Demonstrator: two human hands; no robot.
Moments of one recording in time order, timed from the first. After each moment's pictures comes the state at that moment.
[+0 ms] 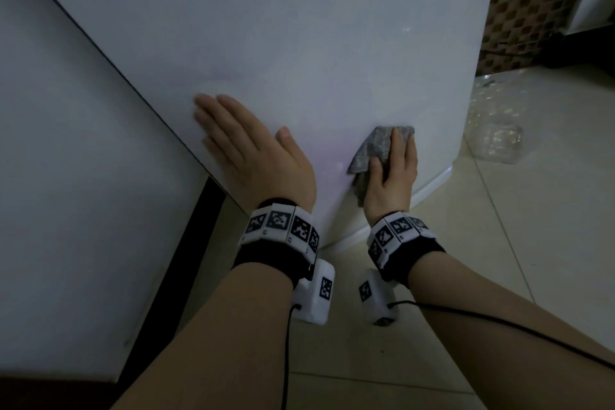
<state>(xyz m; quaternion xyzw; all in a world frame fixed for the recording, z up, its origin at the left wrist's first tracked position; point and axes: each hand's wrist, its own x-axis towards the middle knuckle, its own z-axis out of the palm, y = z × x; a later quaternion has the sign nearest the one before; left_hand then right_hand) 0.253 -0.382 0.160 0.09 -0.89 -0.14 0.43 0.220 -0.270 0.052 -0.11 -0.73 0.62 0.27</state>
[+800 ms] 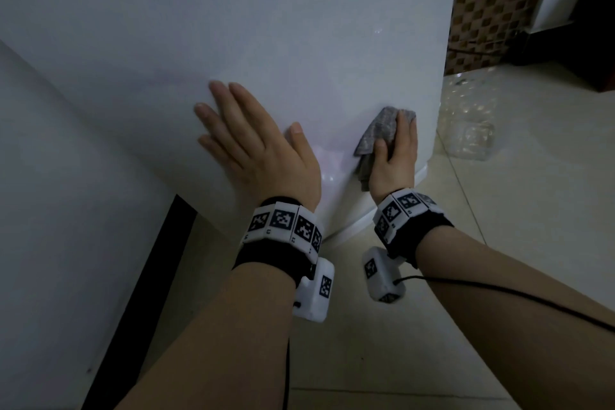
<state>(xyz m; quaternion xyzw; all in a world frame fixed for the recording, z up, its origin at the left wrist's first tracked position) 0.238 -0.345 0.144 0.05 -0.90 -0.12 0.42 0.189 -0.221 0.053 -0.13 -0.73 0.62 0.26</state>
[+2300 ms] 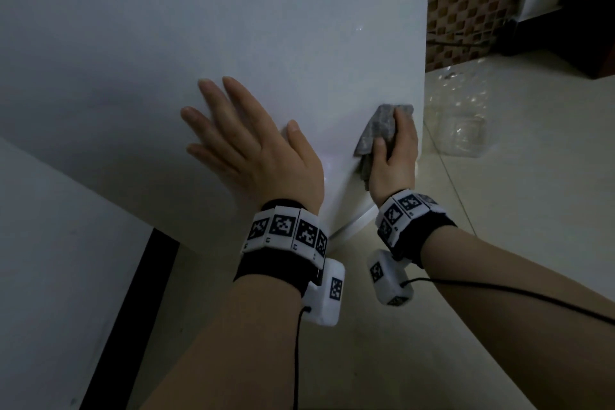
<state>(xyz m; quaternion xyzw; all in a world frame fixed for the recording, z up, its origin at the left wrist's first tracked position) 0.222 -0.310 0.136 0.06 -0.89 -0.10 0.43 0.173 -0.192 0.032 -0.13 -0.72 0.62 0.27</state>
